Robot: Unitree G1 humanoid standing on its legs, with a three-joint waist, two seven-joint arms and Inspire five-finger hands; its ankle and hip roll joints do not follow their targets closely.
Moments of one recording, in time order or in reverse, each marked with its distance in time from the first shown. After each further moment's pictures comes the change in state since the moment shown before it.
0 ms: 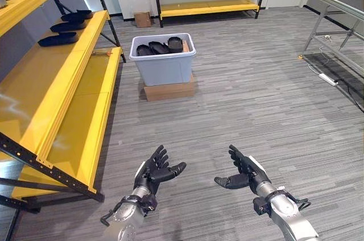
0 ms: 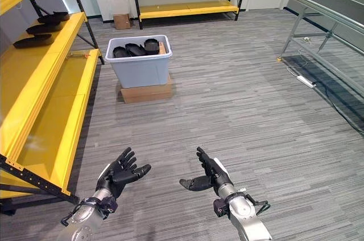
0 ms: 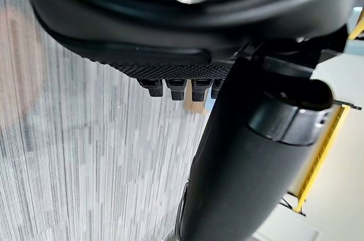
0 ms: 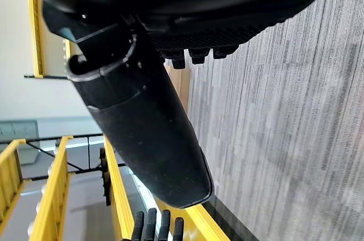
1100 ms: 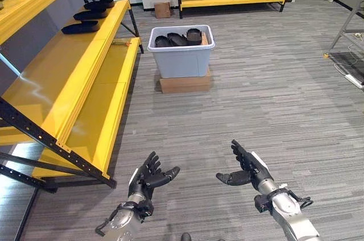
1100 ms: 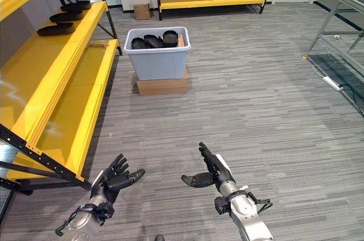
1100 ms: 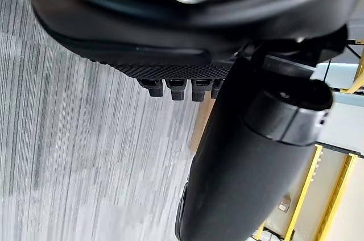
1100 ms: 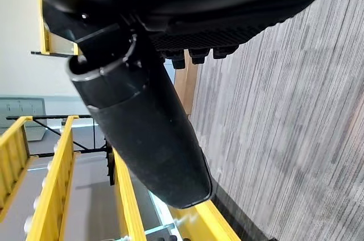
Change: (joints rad) left arm 0.054 -0.022 0.041 -0.001 0.003 -0.003 0.013; right arm 0.000 0.004 -0.020 -0.006 0.000 -0.059 -0.019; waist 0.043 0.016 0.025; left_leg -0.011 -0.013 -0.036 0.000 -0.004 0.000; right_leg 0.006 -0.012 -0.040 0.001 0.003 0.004
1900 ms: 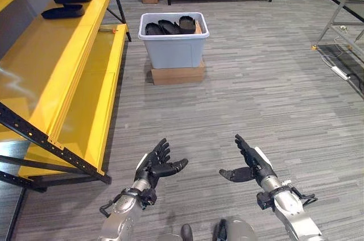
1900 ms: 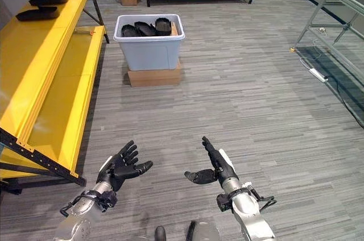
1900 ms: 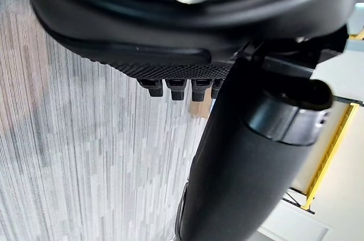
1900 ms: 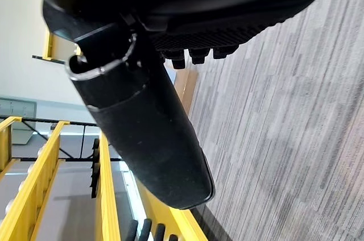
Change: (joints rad) left arm -0.120 0.071 -0.059 0.010 0.043 0.004 -0.067; right arm -0.003 -0.014 -0.020 -0.030 -0.086 -0.025 -0.035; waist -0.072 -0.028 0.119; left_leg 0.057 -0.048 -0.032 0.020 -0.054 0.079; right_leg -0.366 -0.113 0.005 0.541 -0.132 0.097
